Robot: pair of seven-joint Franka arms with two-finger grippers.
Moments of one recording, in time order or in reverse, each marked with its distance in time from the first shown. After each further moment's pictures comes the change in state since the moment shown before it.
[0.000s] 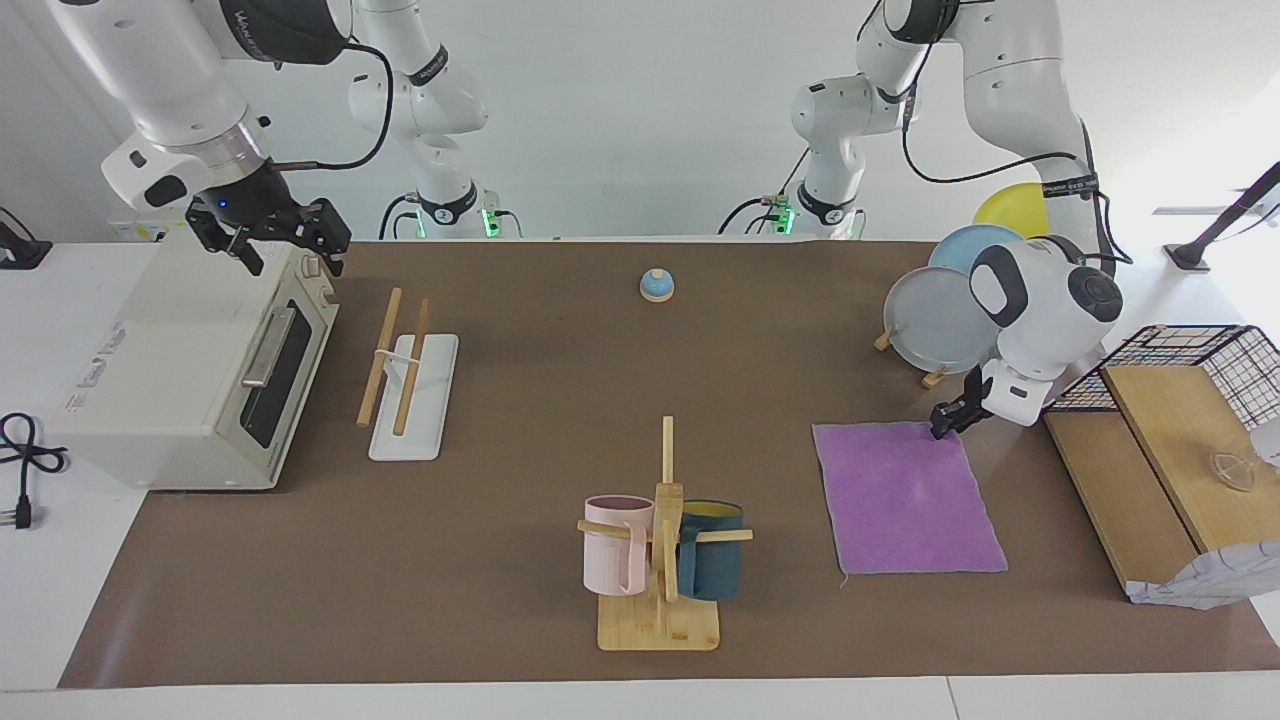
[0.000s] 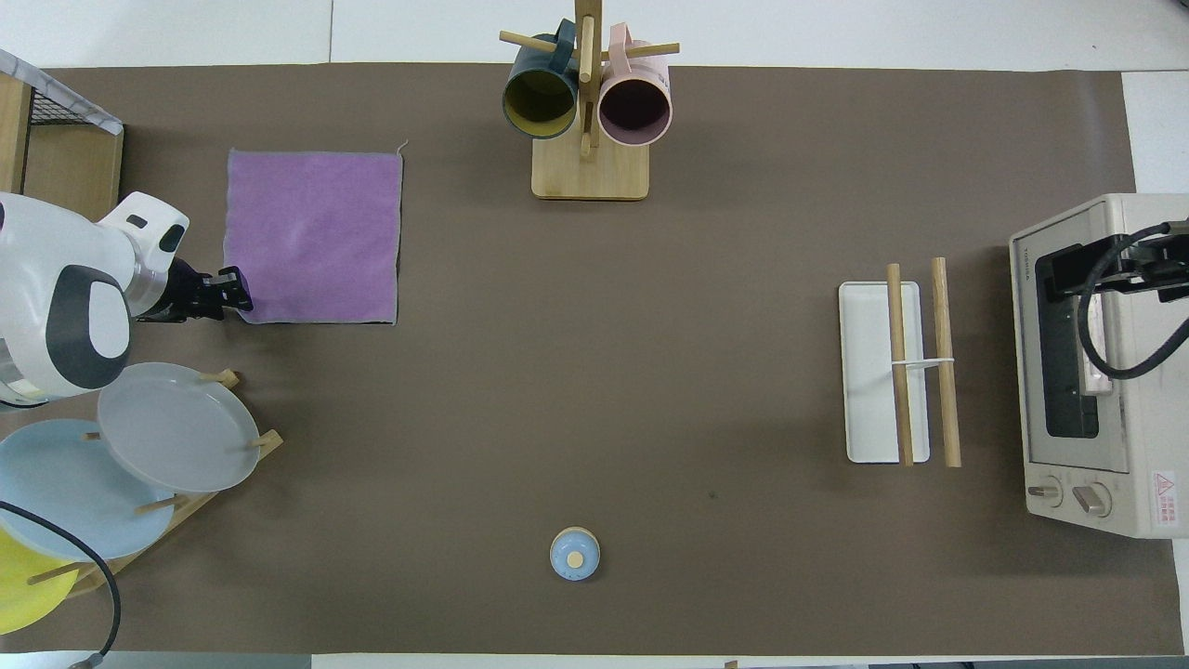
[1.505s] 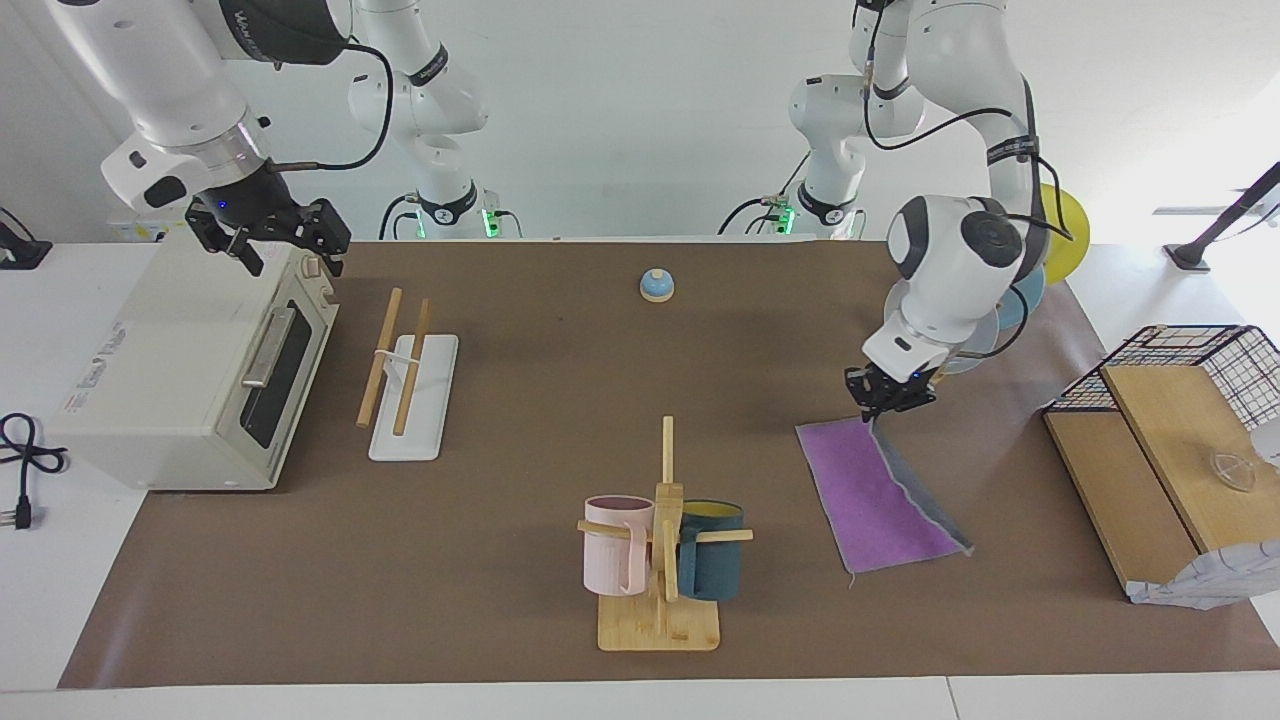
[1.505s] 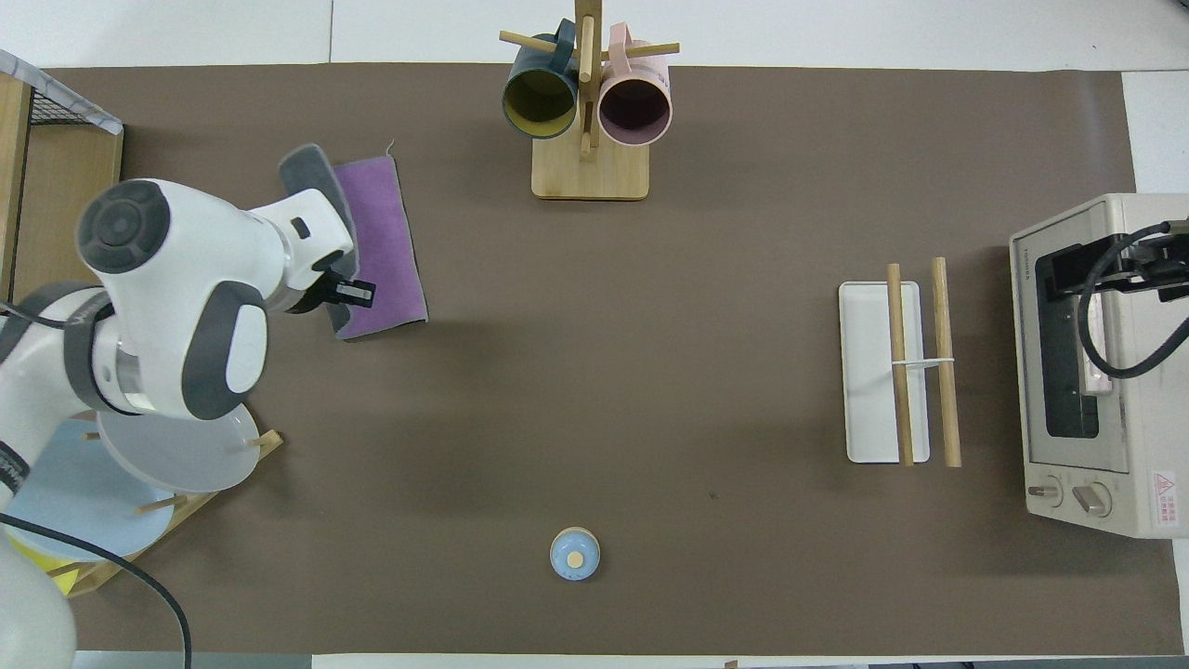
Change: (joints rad) left arm -0.326 -0.136 -0.018 -0.031 0.001 -0.010 0.203; right arm 0.000 0.000 0.000 0.000 0.000 0.000 0.000
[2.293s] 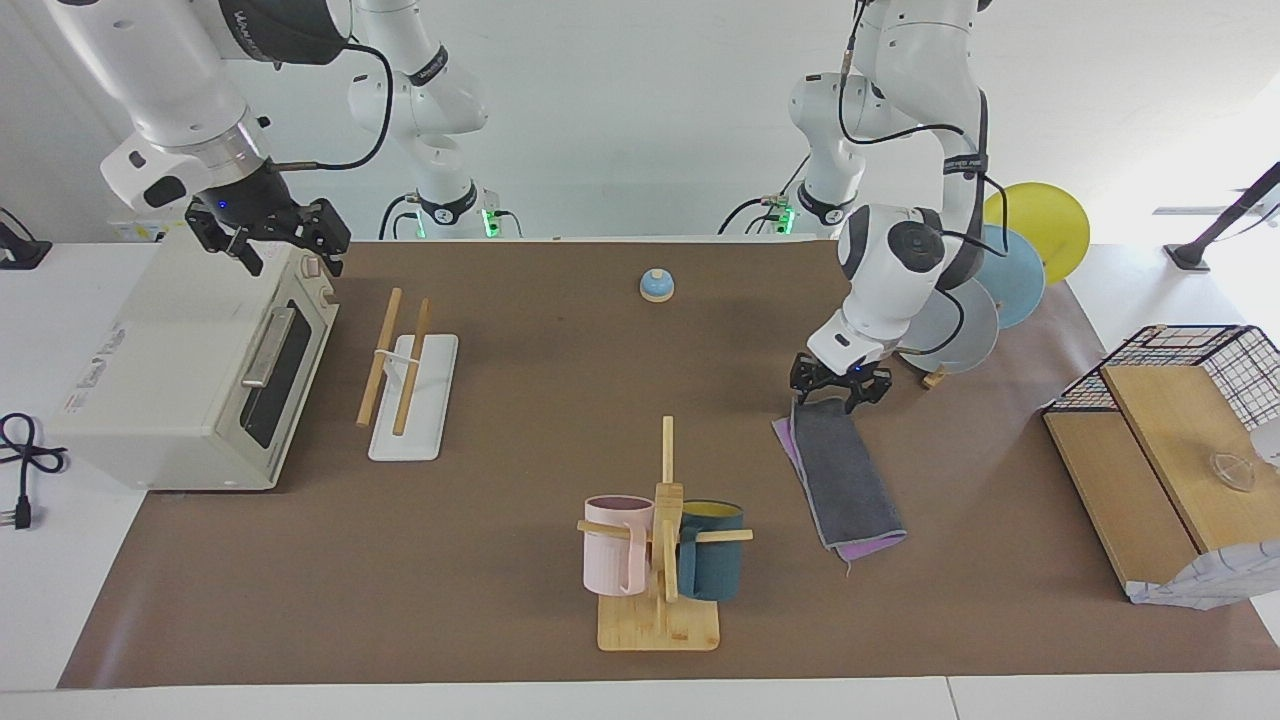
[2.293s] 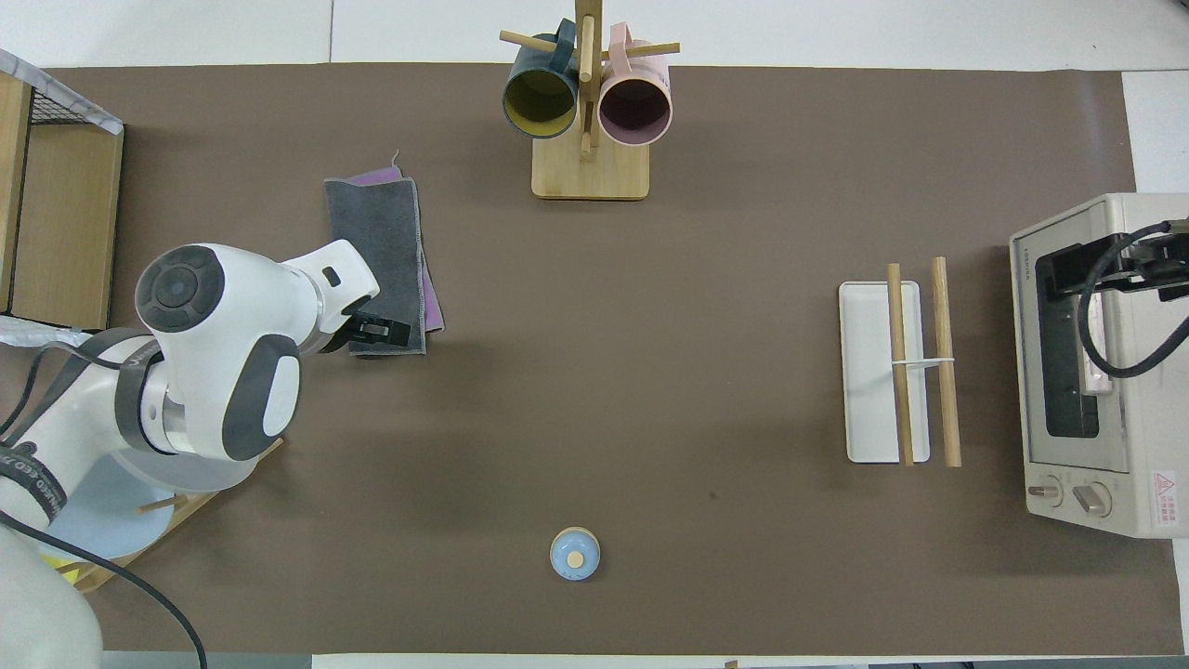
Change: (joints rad) left arm 0.004 -0.027 0.015 -0.126 -0.001 0.088 -0.058; right arm 0.000 0.000 0.000 0.000 0.000 0.000 0.000
